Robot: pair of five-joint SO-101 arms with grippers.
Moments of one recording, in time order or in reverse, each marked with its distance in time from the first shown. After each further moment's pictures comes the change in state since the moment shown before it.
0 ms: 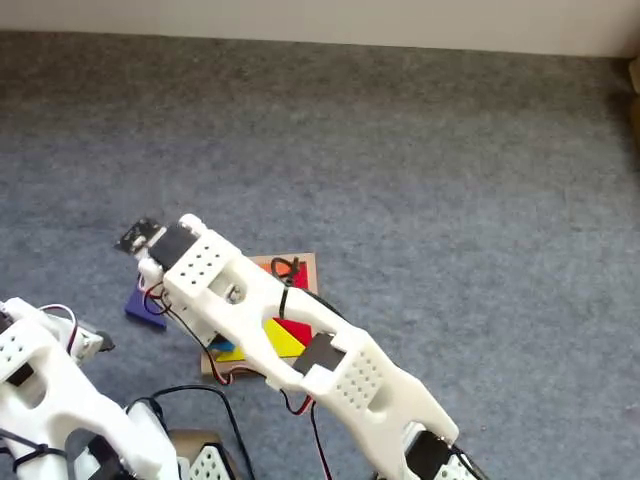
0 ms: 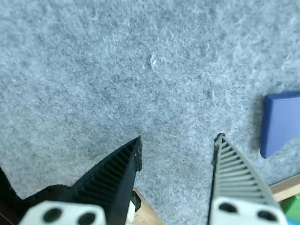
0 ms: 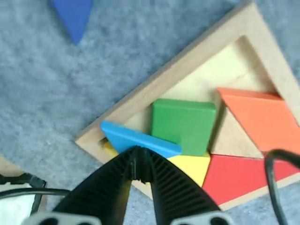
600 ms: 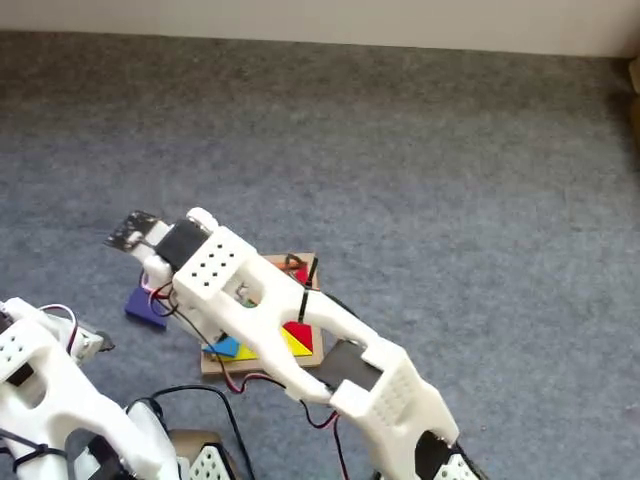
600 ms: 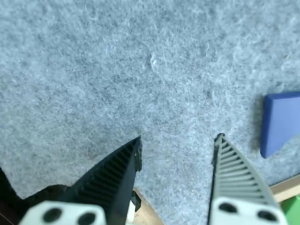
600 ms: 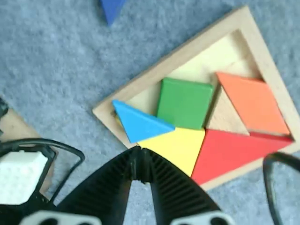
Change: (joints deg) left arm 0.0 0.0 0.0 0.0 0.0; right arm 0.7 -13.7 9.9 0.2 3.4
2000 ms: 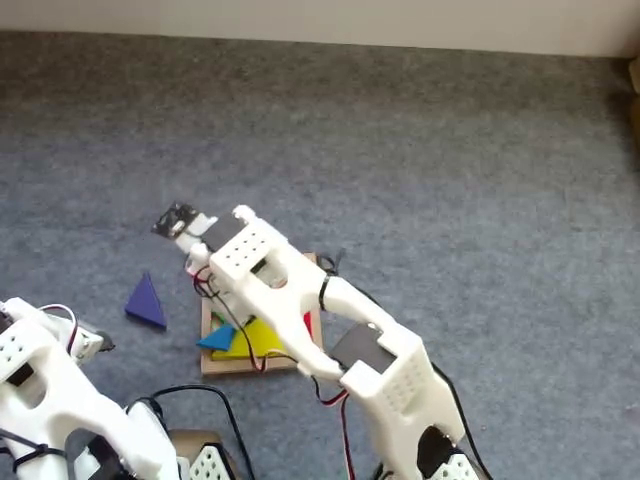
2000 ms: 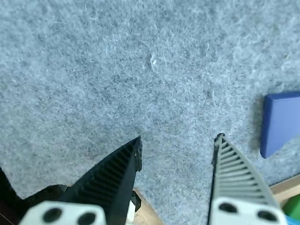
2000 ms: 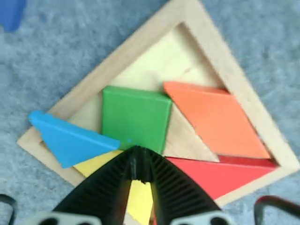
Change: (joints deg) left arm 0.0 0.0 0.0 0.0 0.0; right arm 7.4 -0.4 14.2 -17.8 3.9
